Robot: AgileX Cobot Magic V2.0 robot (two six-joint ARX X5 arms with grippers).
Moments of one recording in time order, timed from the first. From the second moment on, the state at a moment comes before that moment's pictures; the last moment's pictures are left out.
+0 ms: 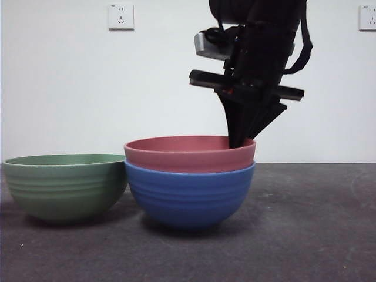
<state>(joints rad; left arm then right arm) -0.23 0.79 0.97 -0.69 0.24 -0.18 0.66 1.67 1.26 -0.74 0.04 0.08</state>
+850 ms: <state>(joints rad) -0.23 0.79 0.97 -0.69 0.24 -0.18 0.56 1.31 1.26 -0.90 0.06 0.08</state>
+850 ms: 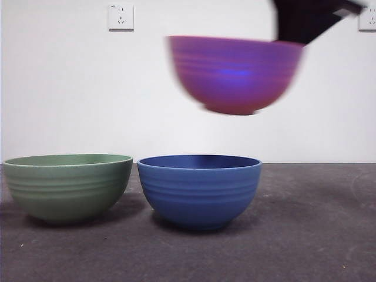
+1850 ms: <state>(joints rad) -0.23 0.79 0.97 -0.69 0.24 -0.18 0.27 1.31 0.97 -0.66 0.05 0.09</state>
